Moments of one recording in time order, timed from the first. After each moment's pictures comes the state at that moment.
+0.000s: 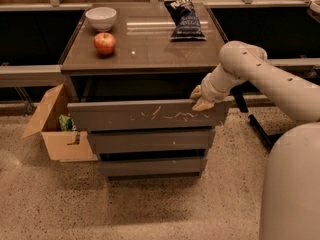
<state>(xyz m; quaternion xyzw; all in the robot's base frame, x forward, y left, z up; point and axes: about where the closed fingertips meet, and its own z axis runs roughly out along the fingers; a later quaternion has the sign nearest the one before) 0.712 -0.158 0.668 -0.74 0.64 0.03 0.21</state>
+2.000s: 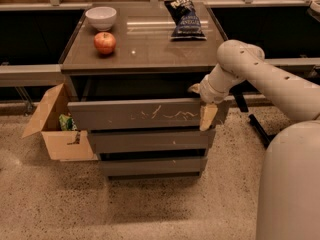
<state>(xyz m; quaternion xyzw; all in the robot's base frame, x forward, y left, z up) 0.700 -0.157 0.669 -0.75 0.63 0.04 0.19</state>
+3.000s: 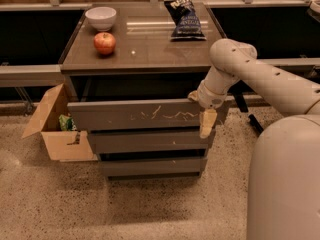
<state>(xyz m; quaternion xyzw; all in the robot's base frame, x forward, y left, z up) 0.657 -0.152 0.659 -0.75 0.64 0.10 0.10</state>
